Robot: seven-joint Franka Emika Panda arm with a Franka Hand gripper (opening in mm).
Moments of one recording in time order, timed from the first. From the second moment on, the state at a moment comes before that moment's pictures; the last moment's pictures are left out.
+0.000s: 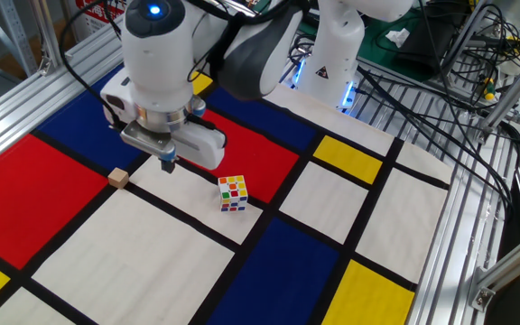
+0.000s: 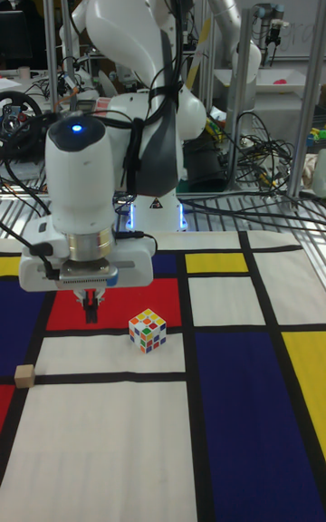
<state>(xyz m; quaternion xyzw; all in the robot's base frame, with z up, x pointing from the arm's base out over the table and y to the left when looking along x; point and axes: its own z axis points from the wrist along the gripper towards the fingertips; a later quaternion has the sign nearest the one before) 0.548 -0.105 0.207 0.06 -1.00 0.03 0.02</state>
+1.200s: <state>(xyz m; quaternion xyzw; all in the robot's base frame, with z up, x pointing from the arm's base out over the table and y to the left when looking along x) 0.543 -0.109 0.203 0.01 -1.00 -0.03 0.00</state>
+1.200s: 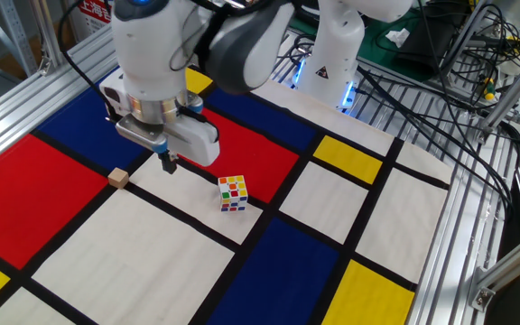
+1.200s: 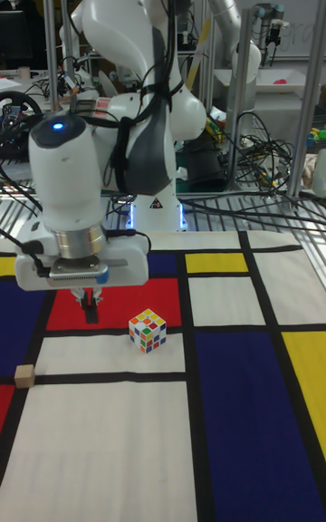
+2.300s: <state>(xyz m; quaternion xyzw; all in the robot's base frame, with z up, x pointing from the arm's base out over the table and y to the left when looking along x) 0.547 -0.197 0.176 0.06 -1.00 0.01 0.01</state>
